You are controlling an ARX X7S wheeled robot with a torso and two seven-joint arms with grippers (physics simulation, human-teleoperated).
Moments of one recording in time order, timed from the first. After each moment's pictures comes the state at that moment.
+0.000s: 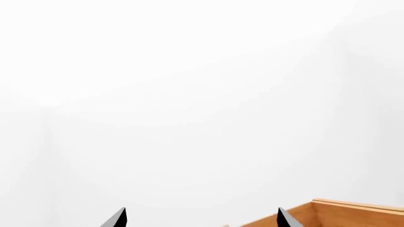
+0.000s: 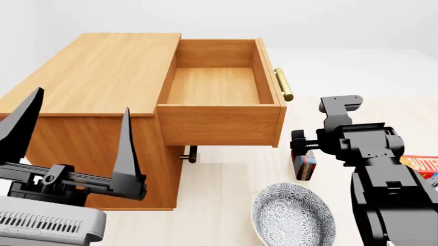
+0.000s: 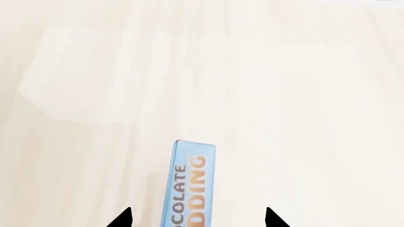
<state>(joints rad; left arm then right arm) -1.12 -1.22 1.59 0.74 -0.40 0.20 -1.20 1.30 0.23 -0.21 1.31 0.03 0.69 -0.26</state>
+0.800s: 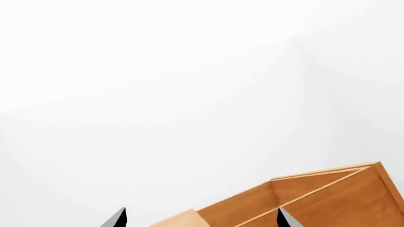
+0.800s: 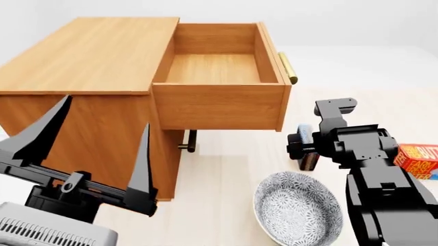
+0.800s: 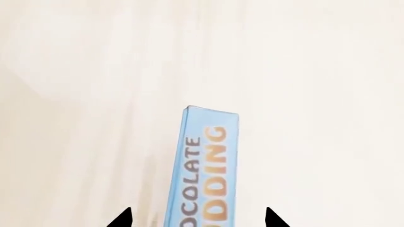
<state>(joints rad) -1.09 -1.20 1.60 0.68 -0.35 0.29 -1.09 1.29 0.21 -0.21 1.31 0.00 0.70 -0.27</state>
